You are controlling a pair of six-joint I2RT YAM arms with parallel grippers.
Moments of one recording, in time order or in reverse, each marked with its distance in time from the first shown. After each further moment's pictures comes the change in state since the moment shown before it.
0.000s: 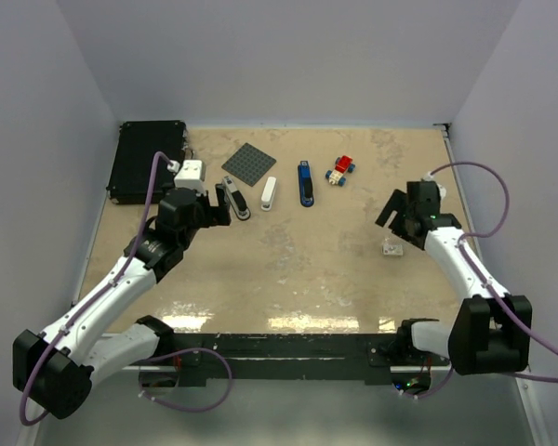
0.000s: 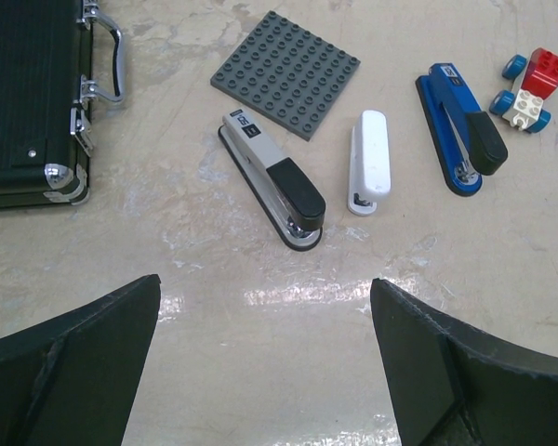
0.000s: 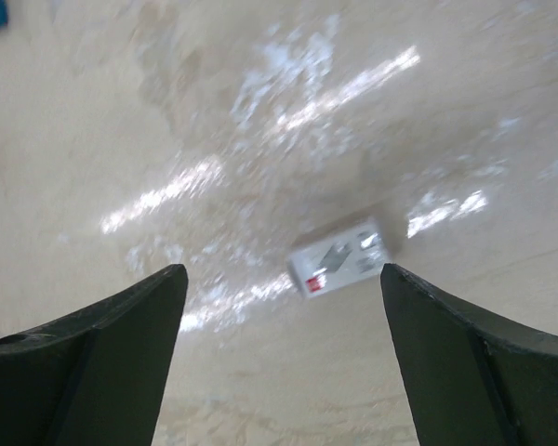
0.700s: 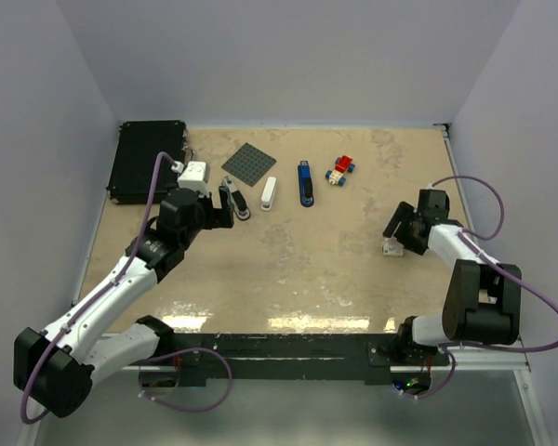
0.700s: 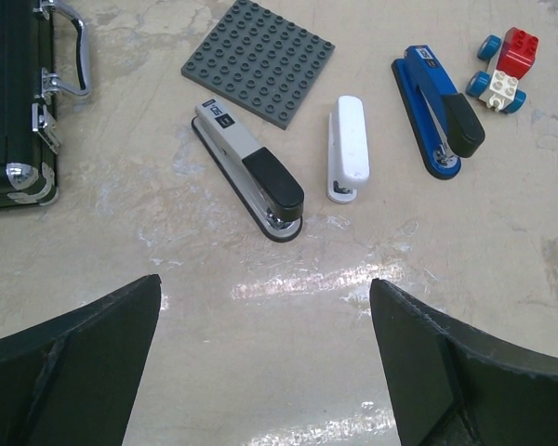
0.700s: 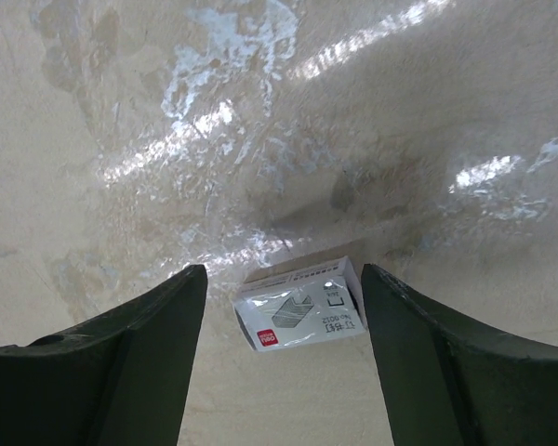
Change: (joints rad) left arm 0.000 0.005 -0.015 0.012 0.063 0.000; right arm -0.231 0.163 -0.078 0.189 -0.199 -0.144
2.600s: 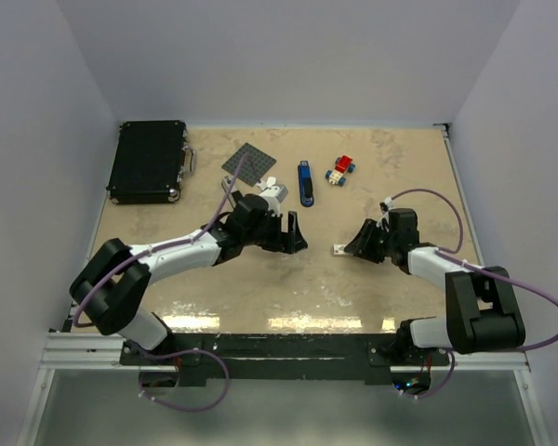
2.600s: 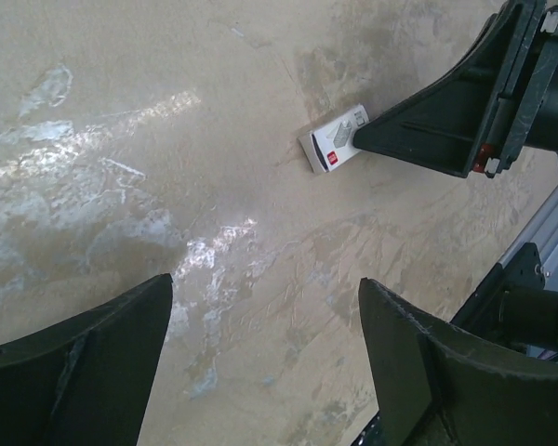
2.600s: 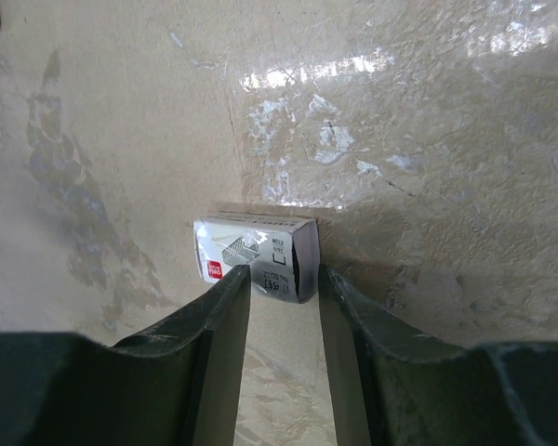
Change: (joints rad) left arm -0.256 0.526 0.074 0.265 0.454 -0.314; right arm 0.243 -0.048 -0.253 0.355 -0.336 0.121
